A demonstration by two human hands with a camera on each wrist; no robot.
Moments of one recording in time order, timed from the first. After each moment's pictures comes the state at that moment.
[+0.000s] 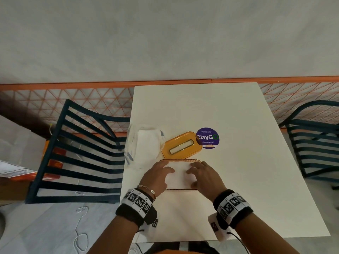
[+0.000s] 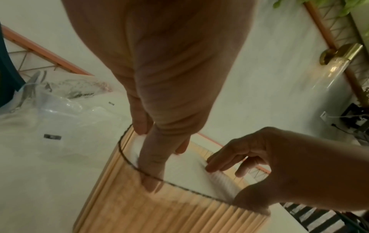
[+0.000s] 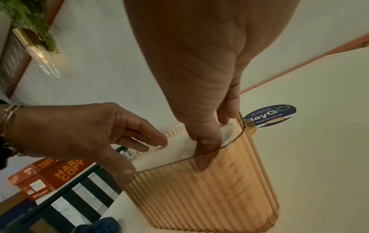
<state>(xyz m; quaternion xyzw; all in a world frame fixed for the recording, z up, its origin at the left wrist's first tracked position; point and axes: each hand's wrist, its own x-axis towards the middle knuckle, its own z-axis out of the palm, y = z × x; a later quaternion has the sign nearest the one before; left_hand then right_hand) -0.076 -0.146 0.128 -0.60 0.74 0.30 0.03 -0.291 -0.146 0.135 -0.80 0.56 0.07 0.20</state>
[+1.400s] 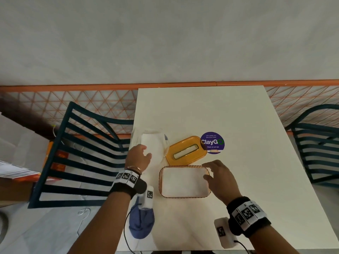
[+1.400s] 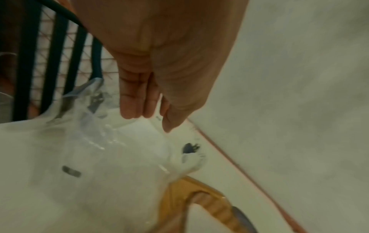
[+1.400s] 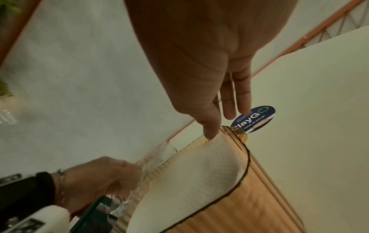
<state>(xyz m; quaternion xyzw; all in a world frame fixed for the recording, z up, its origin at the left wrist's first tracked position) -0.012 -0.227 0.116 -0.80 0.52 0.28 -0.11 -0.309 -0.159 0.138 -0.67 0.69 -0.11 0.27</state>
